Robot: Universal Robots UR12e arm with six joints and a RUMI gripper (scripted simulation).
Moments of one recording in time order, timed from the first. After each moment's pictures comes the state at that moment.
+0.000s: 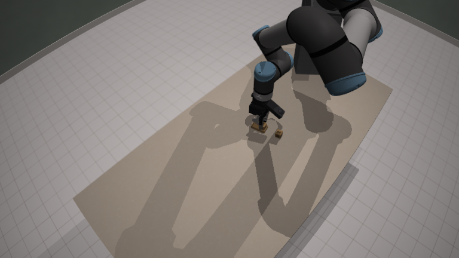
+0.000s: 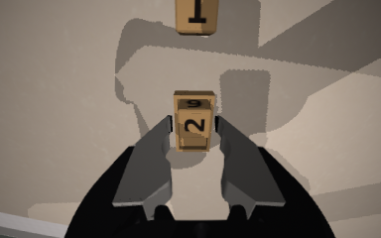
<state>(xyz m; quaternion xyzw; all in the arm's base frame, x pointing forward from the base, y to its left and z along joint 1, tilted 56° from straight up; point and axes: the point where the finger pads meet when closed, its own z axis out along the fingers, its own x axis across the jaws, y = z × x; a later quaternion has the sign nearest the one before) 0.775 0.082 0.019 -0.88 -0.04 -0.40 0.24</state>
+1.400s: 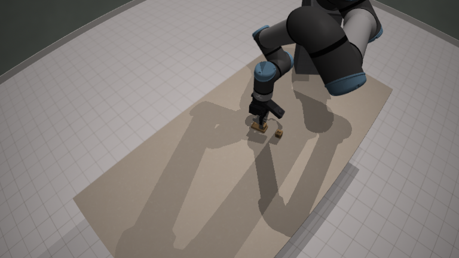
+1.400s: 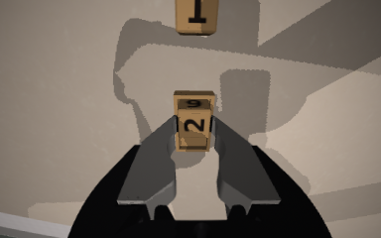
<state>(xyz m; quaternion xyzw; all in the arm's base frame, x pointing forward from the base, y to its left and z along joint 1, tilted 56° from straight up) 0.775 0.082 0.019 -0.88 -0.04 -0.40 0.24</state>
